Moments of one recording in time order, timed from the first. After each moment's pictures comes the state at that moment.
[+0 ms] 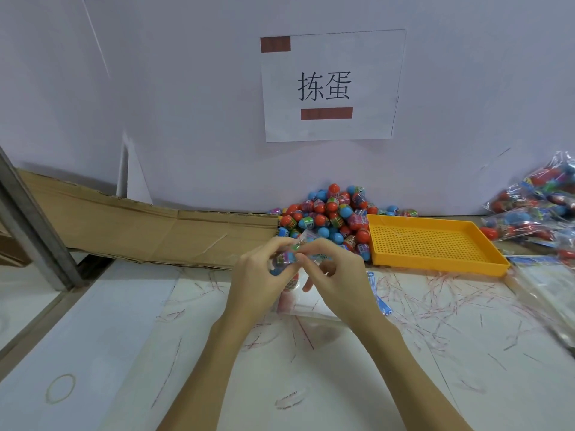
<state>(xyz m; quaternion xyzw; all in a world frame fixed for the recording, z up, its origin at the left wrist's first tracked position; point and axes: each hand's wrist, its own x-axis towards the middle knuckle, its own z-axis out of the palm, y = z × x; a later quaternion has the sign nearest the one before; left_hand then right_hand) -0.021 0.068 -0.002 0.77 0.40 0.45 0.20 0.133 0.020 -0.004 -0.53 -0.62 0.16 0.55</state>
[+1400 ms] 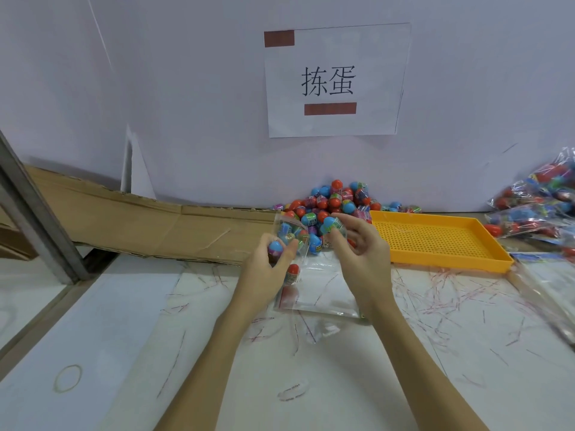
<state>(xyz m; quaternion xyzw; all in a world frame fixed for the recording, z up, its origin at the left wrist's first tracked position) -0.015 0.081 -0.010 0.69 0.48 0.40 0.38 0.146 0.022 0.009 -0.54 -0.46 0.19 0.68</state>
